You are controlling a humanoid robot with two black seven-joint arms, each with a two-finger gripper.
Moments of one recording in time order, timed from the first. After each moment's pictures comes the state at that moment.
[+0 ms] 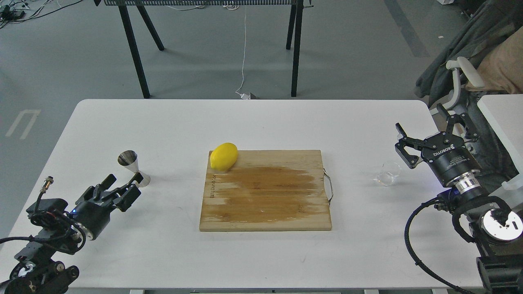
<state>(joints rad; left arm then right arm) -0.20 0.50 -0.72 -0.82 1.65 0.49 -0.49 0.17 -0.26 1.50 1.05 0.11 0.49 -0.22</state>
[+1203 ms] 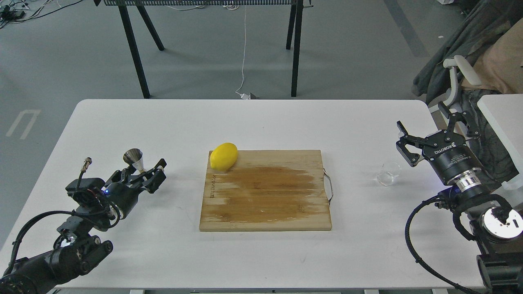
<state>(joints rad) -0.43 0.27 -0.60 -0.47 1.64 0.49 -0.49 0.18 -0.26 1.50 1.04 0.10 0.49 -0.22</state>
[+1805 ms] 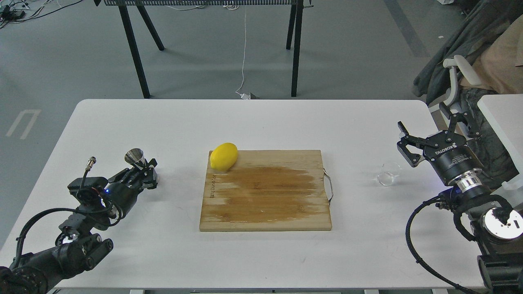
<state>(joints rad) -0.47 0.23 -0.55 -0.34 1.62 0.49 -0.49 0.18 -0.26 1.50 1.04 0.11 0.49 -0.22</state>
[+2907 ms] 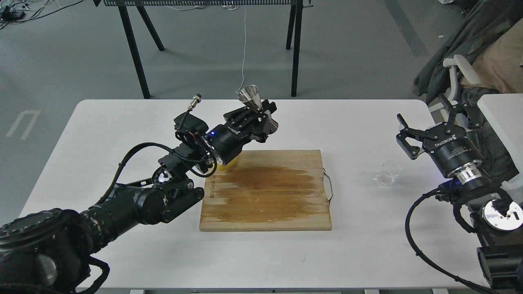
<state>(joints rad) -0.78 -0.02 -0.34 -0.64 1.66 0.49 -0.49 0.22 -0.27 1.49 1.03 0.10 0.49 -0.22</state>
